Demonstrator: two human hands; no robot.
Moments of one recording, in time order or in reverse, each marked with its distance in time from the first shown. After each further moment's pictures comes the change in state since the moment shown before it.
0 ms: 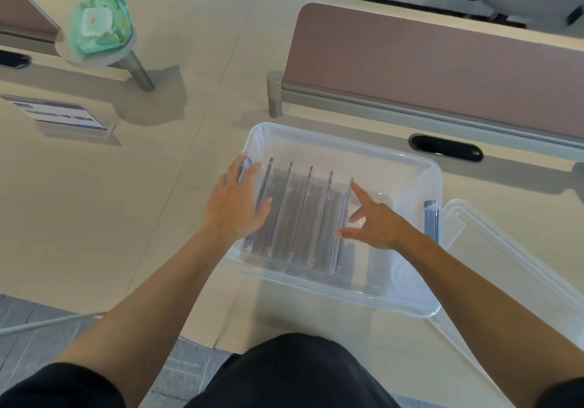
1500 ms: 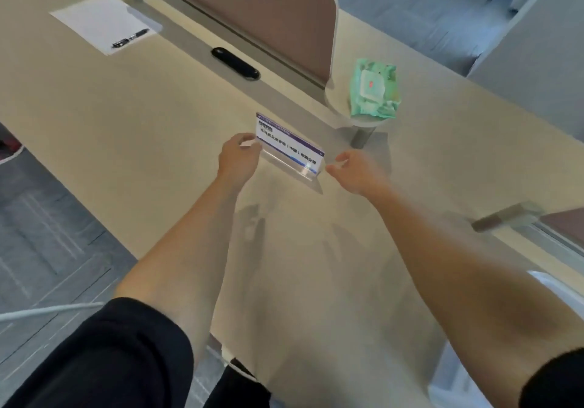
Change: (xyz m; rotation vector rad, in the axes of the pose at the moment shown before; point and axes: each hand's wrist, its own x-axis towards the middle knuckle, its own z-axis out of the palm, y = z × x) left_hand 0.060 -0.484 -0.148 -1.082 0.420 -0.796; right_hand 0.242 -0.547 0.133 -0.144 0.217 -0.257
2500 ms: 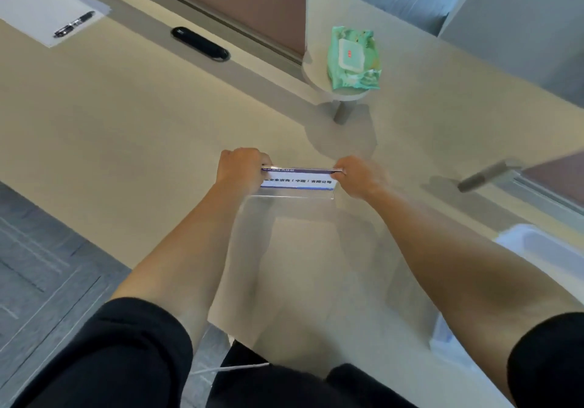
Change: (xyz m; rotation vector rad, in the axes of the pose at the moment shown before) left_hand 0.012 -0.025 0.025 1.135 -0.295 0.548; right_hand -0.005 0.042 0.022 -0.318 -0.039 0.005
